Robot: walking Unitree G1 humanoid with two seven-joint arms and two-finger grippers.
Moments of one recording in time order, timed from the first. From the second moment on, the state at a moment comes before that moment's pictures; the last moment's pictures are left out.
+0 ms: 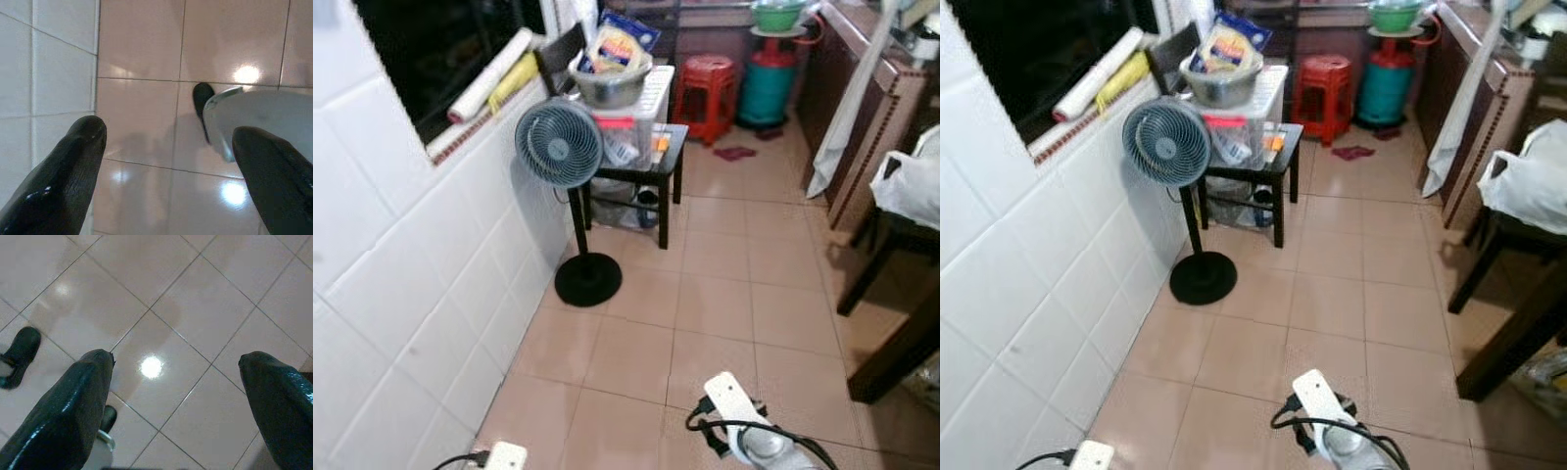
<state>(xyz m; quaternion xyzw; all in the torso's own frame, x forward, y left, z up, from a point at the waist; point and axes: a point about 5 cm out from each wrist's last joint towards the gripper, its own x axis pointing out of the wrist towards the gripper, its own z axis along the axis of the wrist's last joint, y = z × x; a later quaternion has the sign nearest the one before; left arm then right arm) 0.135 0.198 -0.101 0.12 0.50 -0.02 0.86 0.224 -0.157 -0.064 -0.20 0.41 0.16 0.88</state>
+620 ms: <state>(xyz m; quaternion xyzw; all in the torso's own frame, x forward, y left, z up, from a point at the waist) 0.127 0.202 -0.102 0.05 0.48 0.06 0.87 0.235 -0.148 -0.058 -0.23 0.40 0.20 0.86</state>
